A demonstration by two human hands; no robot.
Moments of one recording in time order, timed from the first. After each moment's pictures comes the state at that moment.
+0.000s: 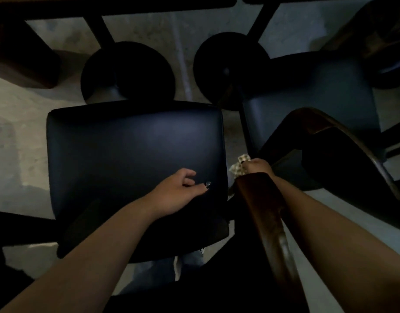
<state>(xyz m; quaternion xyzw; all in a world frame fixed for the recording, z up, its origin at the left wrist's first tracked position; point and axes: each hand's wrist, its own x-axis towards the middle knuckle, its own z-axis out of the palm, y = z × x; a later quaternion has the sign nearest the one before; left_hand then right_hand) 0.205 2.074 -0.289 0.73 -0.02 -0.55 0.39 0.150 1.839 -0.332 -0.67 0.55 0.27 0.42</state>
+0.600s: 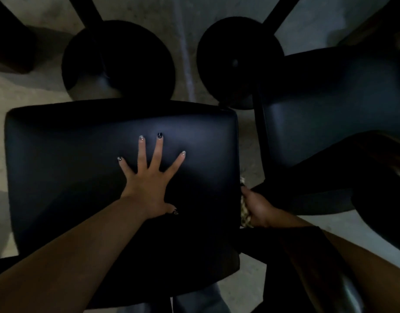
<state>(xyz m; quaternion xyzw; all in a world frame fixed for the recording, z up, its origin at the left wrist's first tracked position) 0.276 2.094 -0.392 0.88 -0.33 -0.34 -0.06 0.139 1.868 -0.424 -0.43 0.67 0.29 0.53</state>
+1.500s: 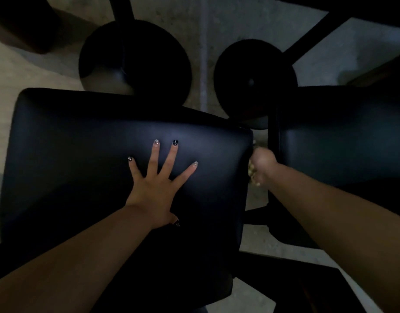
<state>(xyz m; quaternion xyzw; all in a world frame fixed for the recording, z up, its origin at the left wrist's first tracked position) 0.273 2.099 -0.403 0.88 -0.33 -0.33 -0.05 0.280 1.831 -0.423 -0.61 0.61 0.18 0.48</state>
